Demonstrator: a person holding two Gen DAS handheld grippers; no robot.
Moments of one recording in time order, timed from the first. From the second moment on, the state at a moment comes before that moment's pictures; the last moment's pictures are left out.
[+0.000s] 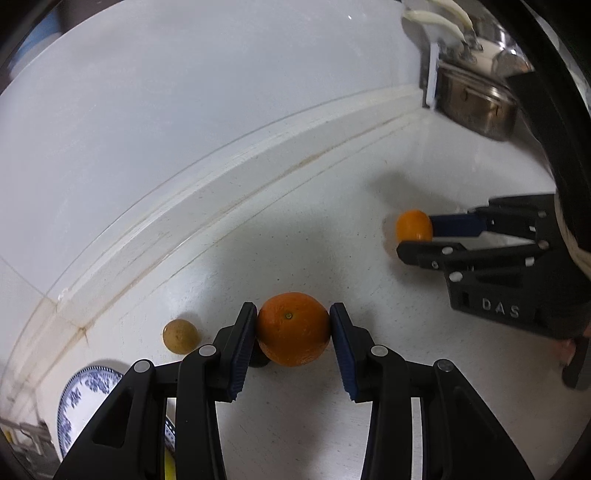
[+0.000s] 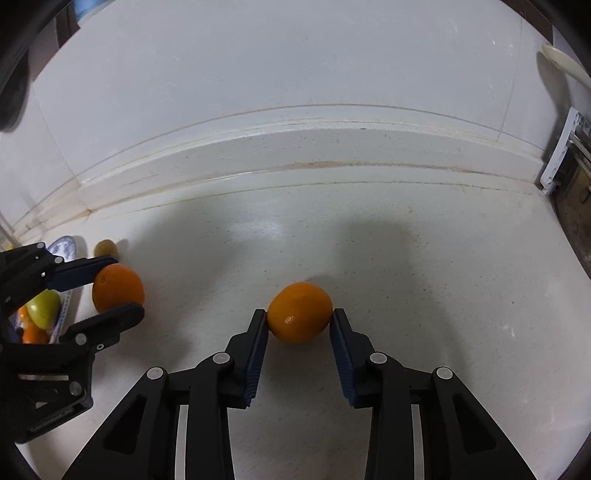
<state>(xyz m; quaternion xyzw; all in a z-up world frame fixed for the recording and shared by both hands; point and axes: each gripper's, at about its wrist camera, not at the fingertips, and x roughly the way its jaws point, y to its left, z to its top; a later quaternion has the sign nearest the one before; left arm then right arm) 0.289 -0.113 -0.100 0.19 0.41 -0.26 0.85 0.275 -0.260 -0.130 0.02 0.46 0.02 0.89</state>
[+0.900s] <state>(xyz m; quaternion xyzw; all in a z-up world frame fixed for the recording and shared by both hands) 0.212 -0.019 -0.041 0.07 0.35 -0.23 0.90 0.191 -0.194 -0.055 0.00 0.38 0.09 0.92</state>
